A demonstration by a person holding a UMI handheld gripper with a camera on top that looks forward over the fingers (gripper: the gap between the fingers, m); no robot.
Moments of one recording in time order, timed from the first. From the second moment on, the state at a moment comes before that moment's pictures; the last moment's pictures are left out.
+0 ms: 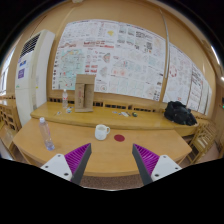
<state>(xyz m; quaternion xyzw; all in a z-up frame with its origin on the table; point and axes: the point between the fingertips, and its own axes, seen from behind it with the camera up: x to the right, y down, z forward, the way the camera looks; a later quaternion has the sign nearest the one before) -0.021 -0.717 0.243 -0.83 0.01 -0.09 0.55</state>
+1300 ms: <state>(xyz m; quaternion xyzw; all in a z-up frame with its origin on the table) -0.388 -0.461 0.031 -0.81 -0.04 0.01 0.58</state>
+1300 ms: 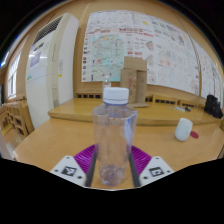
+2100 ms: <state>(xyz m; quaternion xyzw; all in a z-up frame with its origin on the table) -0.359 -0.422 0.251 -0.68 0.08 0.37 0.63</state>
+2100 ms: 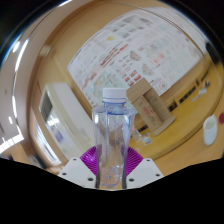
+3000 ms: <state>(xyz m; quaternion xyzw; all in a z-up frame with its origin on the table) -0.141 -0.293 0.218 -0.38 0.43 0.76 0.30</state>
